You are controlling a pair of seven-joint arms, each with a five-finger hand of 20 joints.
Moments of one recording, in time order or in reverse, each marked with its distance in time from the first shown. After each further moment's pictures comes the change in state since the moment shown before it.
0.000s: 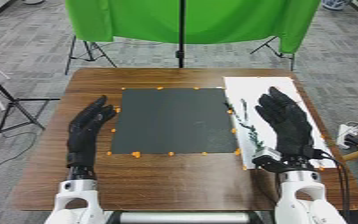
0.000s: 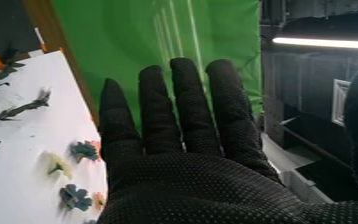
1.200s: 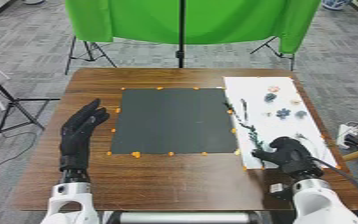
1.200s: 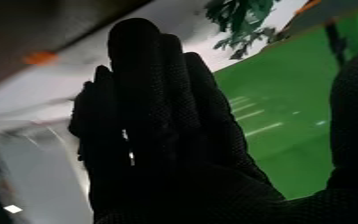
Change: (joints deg) left arm 1.9 -0.3 -2.1 -0.9 0.9 0.3 -1.3; right arm -4.8 17.8 -2.7 -5.0 -72.2 -7.2 56.1
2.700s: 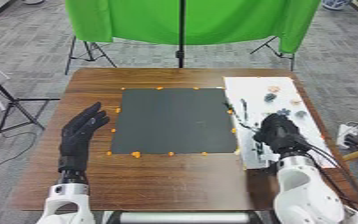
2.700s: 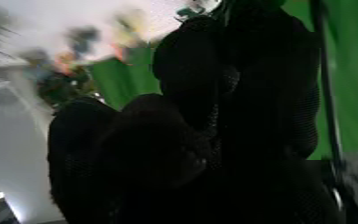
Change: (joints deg) left arm 0.9 1.7 -1.0 -0.6 -1.0 -0.6 -3.2; right arm 16.4 1.6 -11.5 2.1 -2.8 4.3 4.5
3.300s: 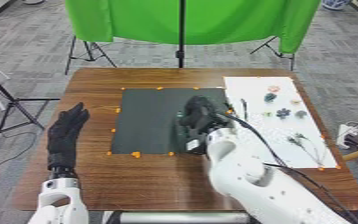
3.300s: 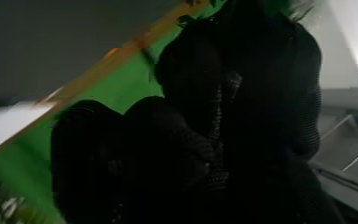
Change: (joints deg) left arm -4.3 5.4 -0.1 7.7 -8.9 5.8 4.3; right arm 34.8 -15.2 -31.9 16.6 14.9 -1.0 -5.3
